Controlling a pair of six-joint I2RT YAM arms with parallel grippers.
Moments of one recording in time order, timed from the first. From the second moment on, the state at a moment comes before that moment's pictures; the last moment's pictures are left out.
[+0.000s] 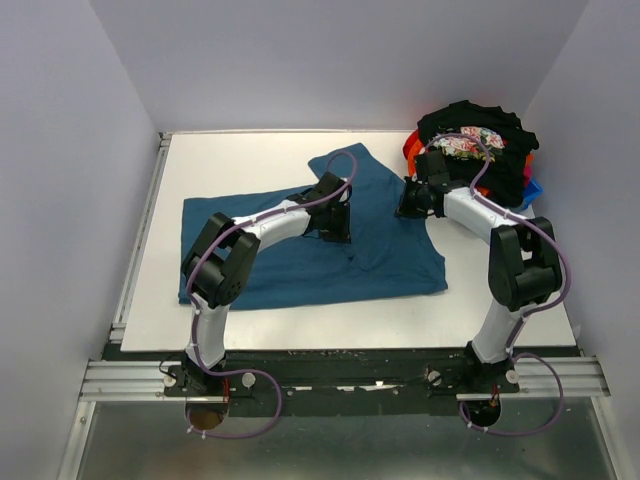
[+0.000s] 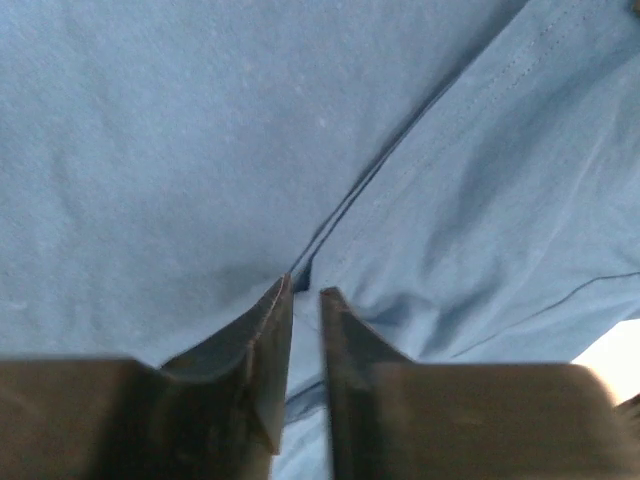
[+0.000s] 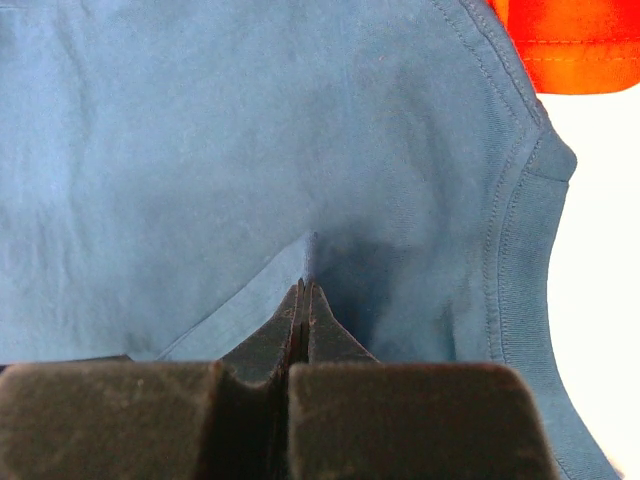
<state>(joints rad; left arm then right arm) -0.65 2.00 1.40 -0.33 0.16 -0.55 0.26 1.81 1.25 -0.35 -0.05 0.47</state>
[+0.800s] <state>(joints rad) -0.66 2.07 1.45 -0.36 0.21 -0.54 0.26 1.81 1.25 -0.35 -0.05 0.47</state>
